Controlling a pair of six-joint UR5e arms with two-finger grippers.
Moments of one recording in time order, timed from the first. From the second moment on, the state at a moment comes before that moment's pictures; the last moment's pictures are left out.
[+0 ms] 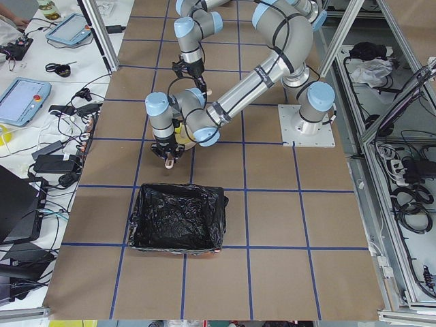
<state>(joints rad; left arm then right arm) -1.06 -2.12 -1.54 -0.99 1.72 2.12 2.23 -0.67 0.77 -1.64 -1.26 0.34</state>
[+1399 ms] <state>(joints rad) -0.82 -1.96 -1.43 -1.24 1.58 2.09 2.12 -1.45 2.00 -1.89 -1.46 0.44</state>
